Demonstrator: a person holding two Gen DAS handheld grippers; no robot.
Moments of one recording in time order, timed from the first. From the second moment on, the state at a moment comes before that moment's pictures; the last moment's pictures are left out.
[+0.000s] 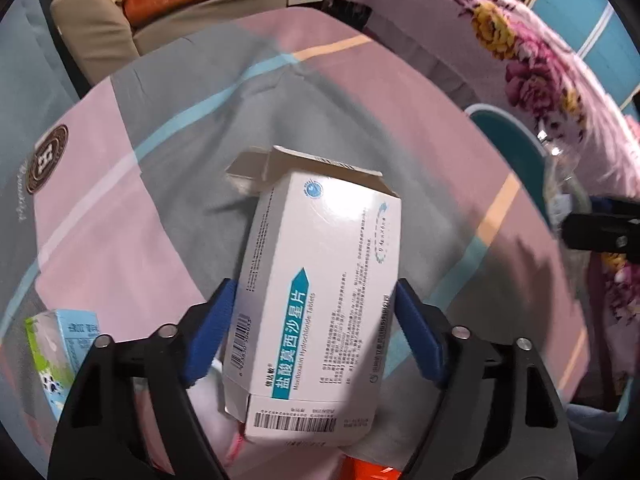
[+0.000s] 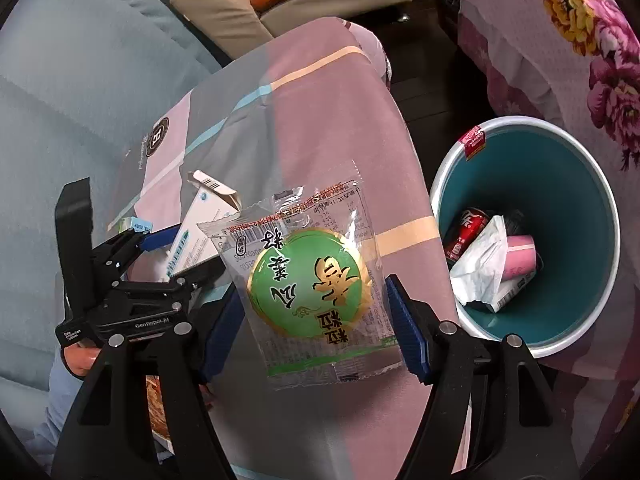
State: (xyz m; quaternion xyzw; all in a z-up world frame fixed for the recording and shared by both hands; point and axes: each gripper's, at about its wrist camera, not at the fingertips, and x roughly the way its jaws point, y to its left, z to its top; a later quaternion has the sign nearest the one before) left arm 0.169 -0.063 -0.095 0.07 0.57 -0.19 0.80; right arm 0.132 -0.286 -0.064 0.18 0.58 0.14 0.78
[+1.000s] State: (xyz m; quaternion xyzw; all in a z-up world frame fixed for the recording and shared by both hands) left arm 0.124 -0.120 -0.012 0.04 0.50 -0.20 0.84; right arm 0.089 -0.349 -0.024 0.23 0.51 0.12 0.82
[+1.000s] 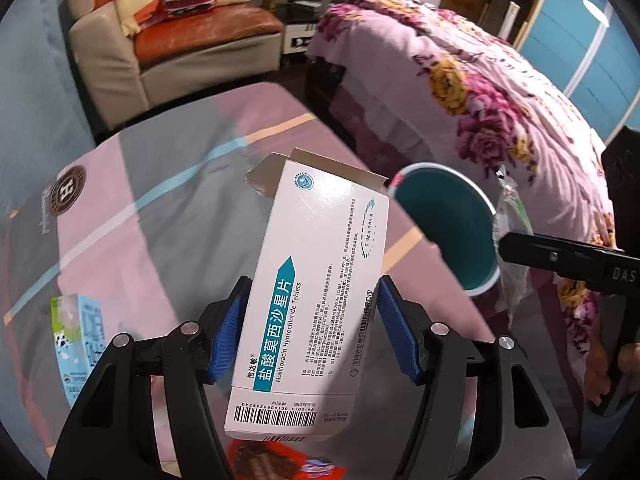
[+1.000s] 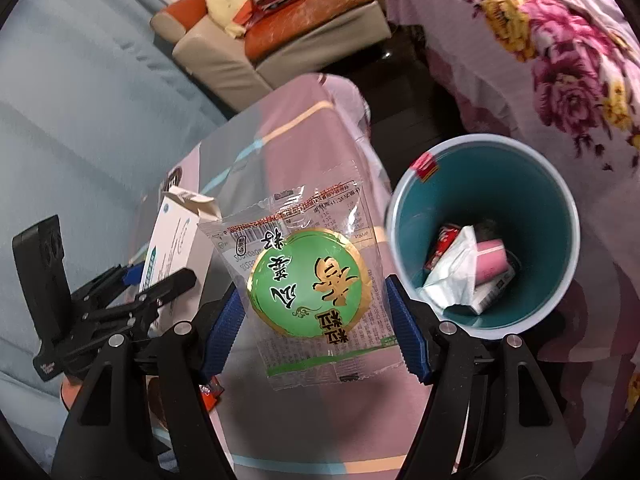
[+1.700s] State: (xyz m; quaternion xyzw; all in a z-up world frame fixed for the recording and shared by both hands) left arm 0.148 -0.247 -0.029 0.06 0.51 -0.25 0.82; right arm 0.083 -0.452 -0.024 0.26 0.48 0.05 0.84
